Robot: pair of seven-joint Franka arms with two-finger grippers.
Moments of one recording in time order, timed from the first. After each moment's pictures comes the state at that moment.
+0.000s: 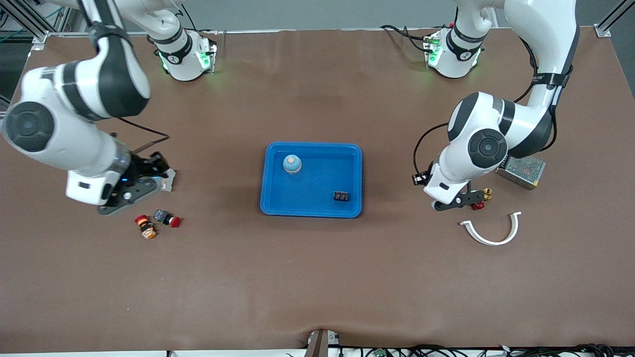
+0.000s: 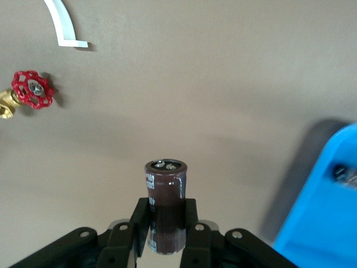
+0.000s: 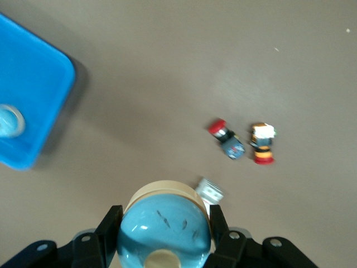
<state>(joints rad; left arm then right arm) -0.16 0.34 -0.21 -1.86 0.04 2.01 -0.54 0.17 0.24 -0.04 -1.63 0.00 1.74 -0.42</state>
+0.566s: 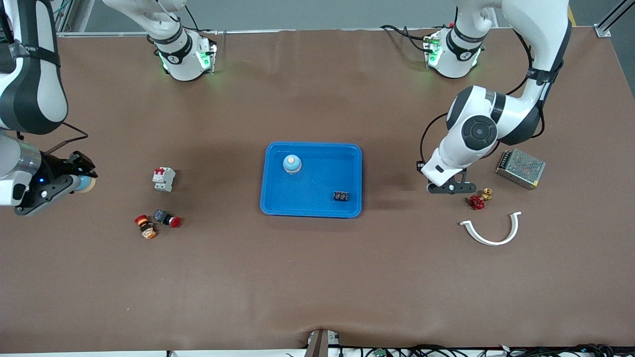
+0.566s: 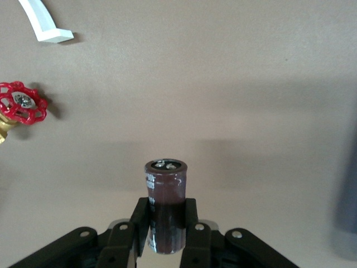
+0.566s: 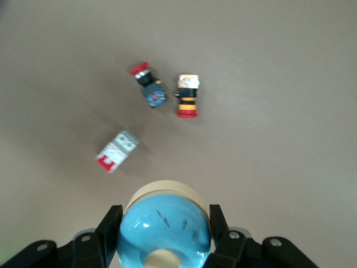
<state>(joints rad) -0.14 0.26 -0.21 -2.14 0.10 2.28 -0.38 -0.10 0.22 -0.04 -1.73 -0.06 1.86 -0.82</state>
